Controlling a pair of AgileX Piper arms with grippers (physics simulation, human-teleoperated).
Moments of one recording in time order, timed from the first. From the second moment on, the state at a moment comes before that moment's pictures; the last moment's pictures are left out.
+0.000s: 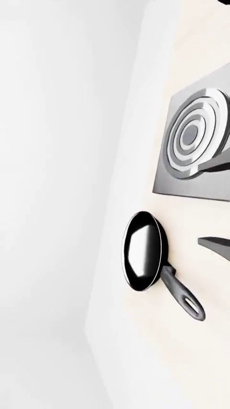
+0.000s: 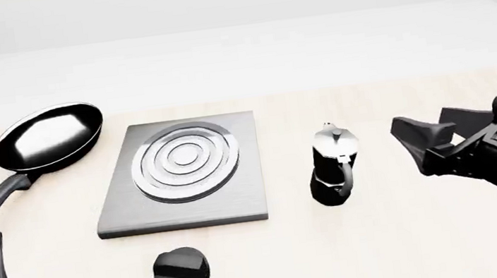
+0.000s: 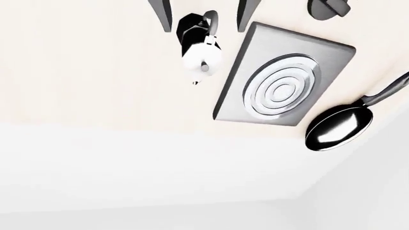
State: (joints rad) left arm 0.12 0.05 -0.04 -0.05 -0.16; right arm 0.34 0.72 -0.49 0.11 0.18
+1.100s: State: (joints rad) left arm 0.12 0.08 -0.01 -0.09 -0.17; right arm 0.38 1.06 -0.34 -0.30 0.29
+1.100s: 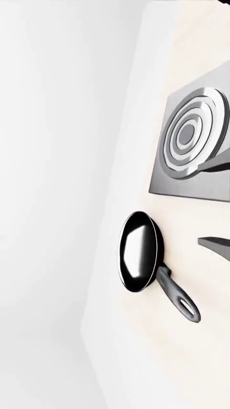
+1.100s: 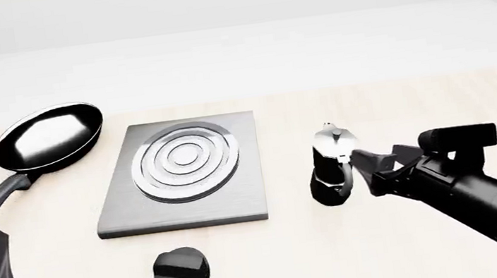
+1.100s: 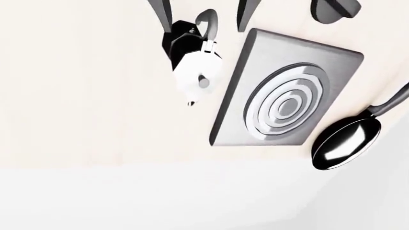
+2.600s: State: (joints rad) left arm 0.13 0.18 0.00 -0.18 -0.21; right arm 0.44 1.40 -0.31 -0.60 0.36
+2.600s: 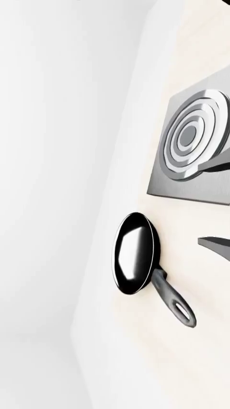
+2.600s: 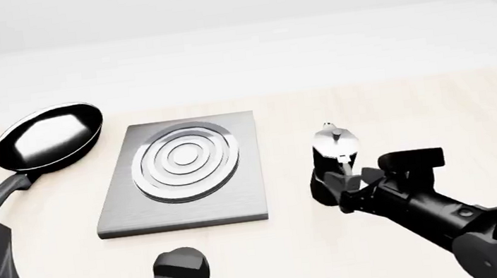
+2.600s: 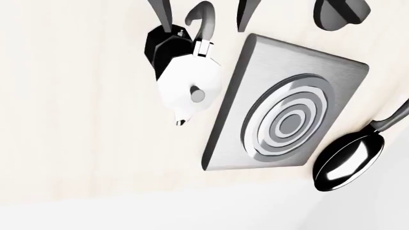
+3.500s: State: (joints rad) left arm 0.13 0.16 0.00 -0.17 -0.22; right arm 0.42 1.14 -0.34 -0.31 0.30
